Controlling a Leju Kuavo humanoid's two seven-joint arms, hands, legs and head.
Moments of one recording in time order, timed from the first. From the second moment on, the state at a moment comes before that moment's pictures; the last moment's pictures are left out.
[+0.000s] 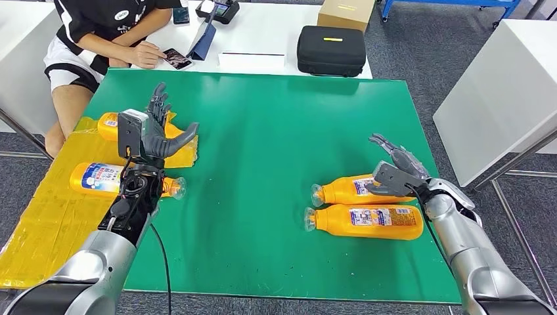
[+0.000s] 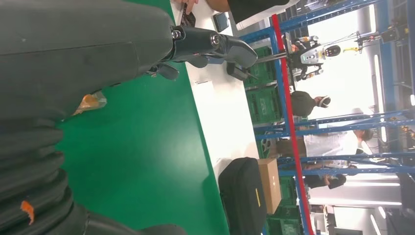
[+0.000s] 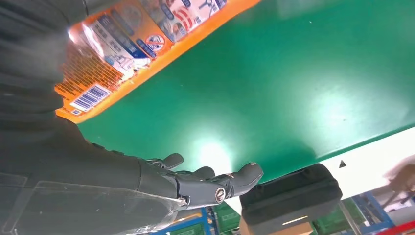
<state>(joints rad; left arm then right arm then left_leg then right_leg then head) -0.72 -0.17 0.02 -0.49 -0.17 -0.01 -0.70 -0.56 -0.31 0.00 -0.62 0.77 0.26 -0.62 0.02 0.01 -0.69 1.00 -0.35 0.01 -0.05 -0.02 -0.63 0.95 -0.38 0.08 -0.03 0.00</state>
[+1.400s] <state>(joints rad) -0.74 -0.18 0.02 -0.44 -0.12 -0.02 -0.66 -0.64 -0.27 0.10 -0.42 0.99 0.11 -0.24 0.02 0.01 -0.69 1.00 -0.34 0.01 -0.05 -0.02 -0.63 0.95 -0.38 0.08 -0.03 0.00</state>
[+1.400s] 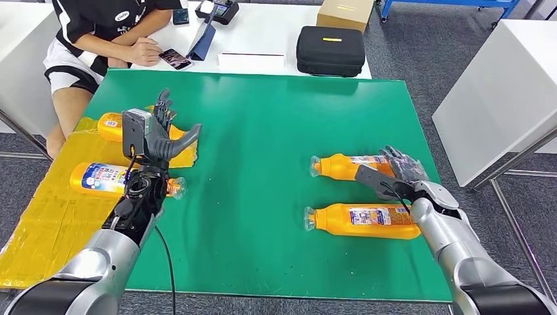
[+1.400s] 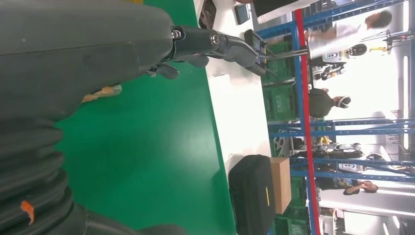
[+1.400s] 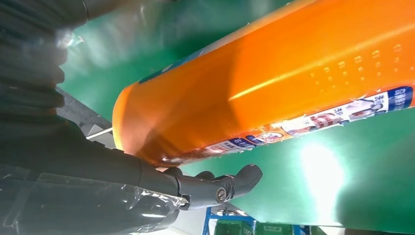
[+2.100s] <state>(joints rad) -0.73 -0.19 0.02 -0.42 -0.11 -0.03 -0.65 -0.69 -0.24 0.13 -0.35 1.10 0.23 -0.11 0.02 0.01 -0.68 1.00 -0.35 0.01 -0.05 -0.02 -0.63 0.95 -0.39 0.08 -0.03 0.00</state>
